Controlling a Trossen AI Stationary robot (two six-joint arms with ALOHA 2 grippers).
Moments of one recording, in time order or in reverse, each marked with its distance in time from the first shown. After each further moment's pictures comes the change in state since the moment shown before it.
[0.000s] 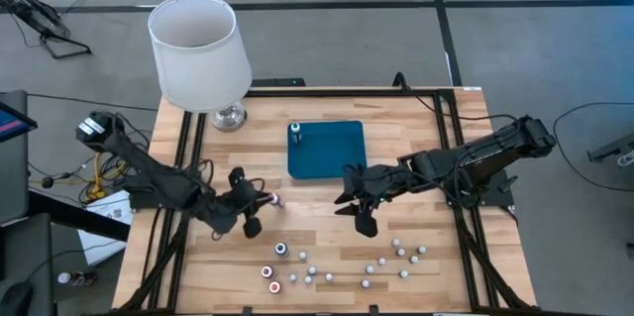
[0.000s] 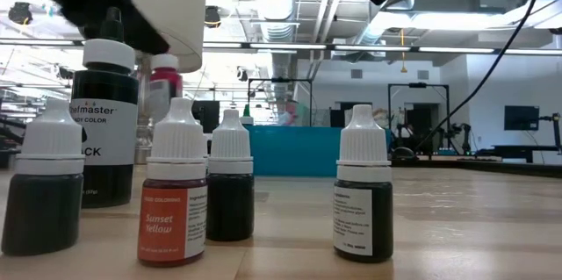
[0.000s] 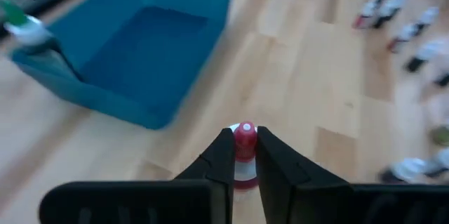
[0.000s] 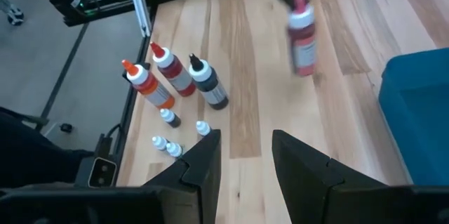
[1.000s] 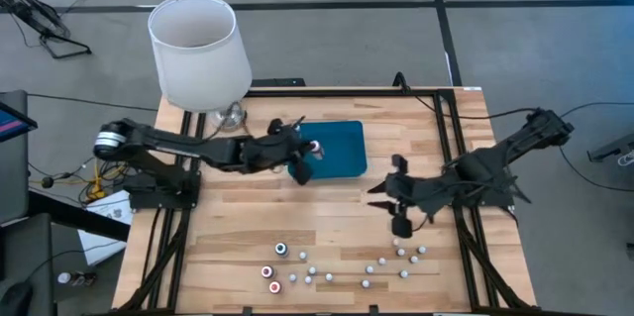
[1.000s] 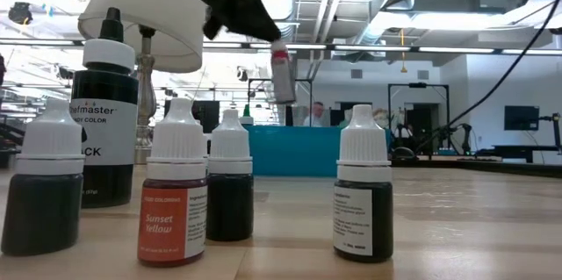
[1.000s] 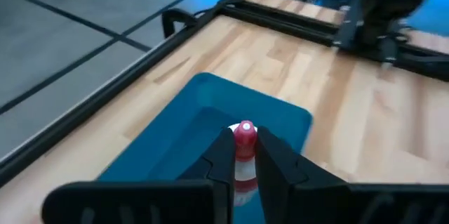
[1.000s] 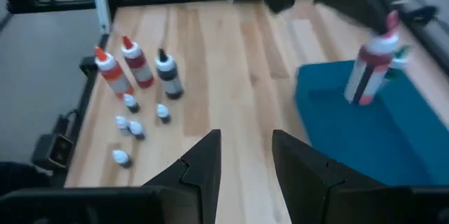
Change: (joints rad) left arm 0.545 0.283 0.373 0.189 0.255 0.347; right arm 0.229 -0.250 -0.001 -0.293 0.433 0.013
